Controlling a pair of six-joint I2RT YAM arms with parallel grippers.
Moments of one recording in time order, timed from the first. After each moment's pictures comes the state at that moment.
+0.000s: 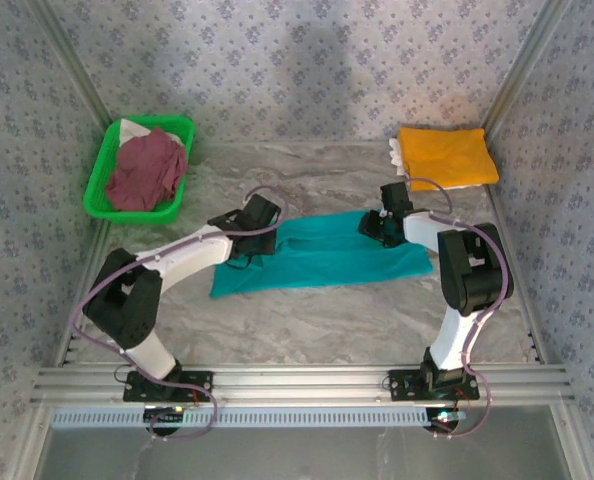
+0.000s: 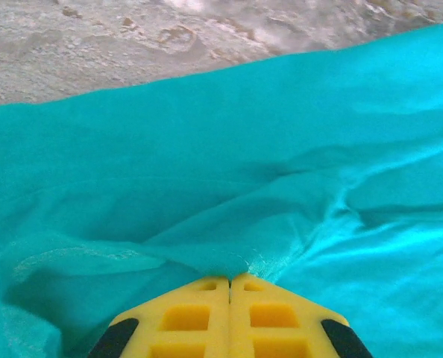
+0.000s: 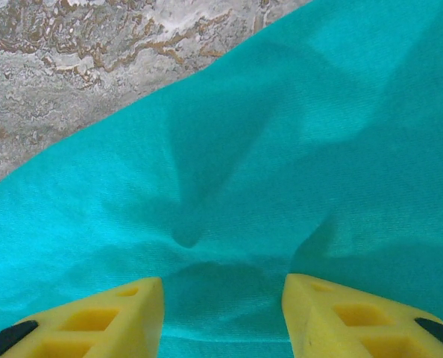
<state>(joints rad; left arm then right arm) -0.68 1.64 1.09 -0.49 -0.23 -0.49 0.20 1.82 1.03 -0.23 -0.11 0.53</state>
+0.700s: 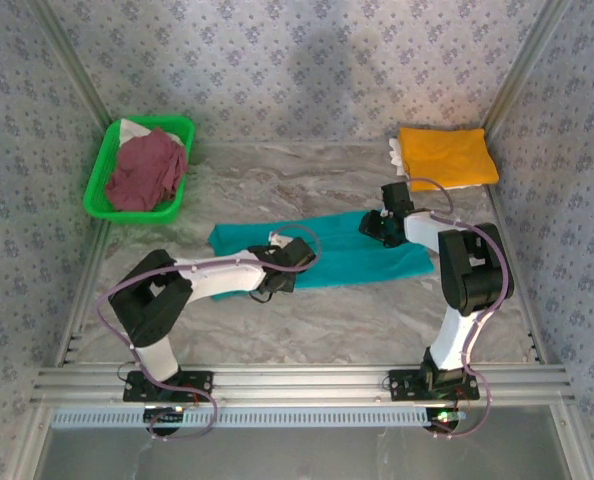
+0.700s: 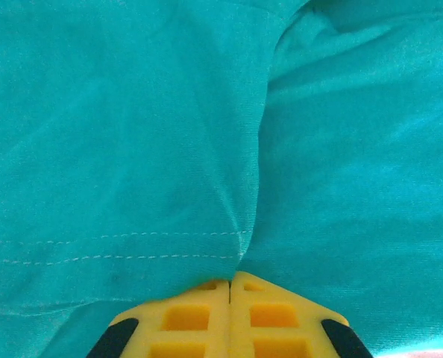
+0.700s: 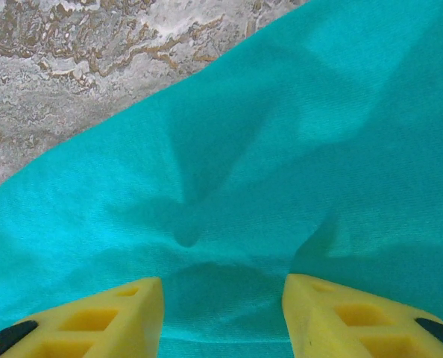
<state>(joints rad) -0.95 1.75 1.05 -0.57 -0.43 -0.70 0.20 1.82 1.03 -0.23 -0.11 0.53</state>
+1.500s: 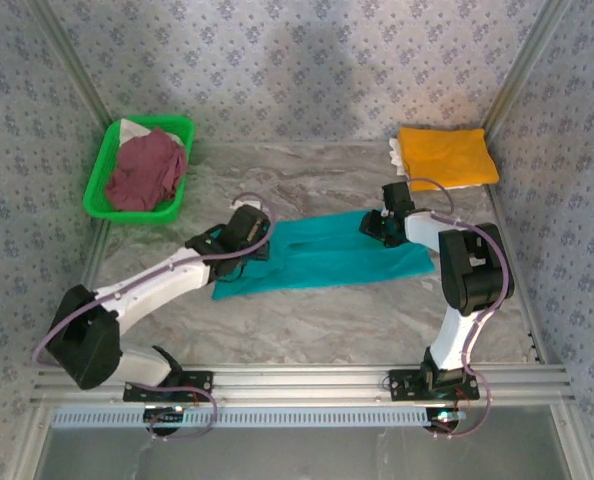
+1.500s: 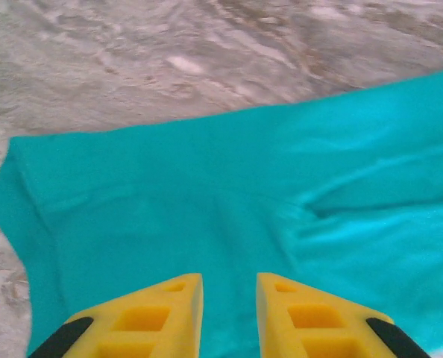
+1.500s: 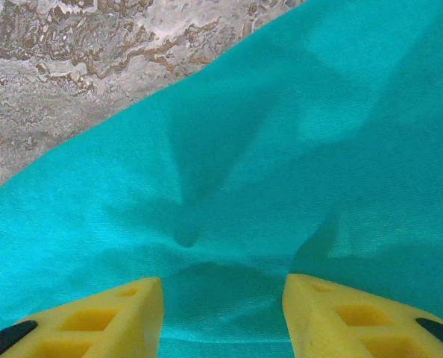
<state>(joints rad) -0.71 1.40 0.96 -0.42 -0.30 -0.53 0.19 1.82 1.03 -0.23 -0.11 0.53</state>
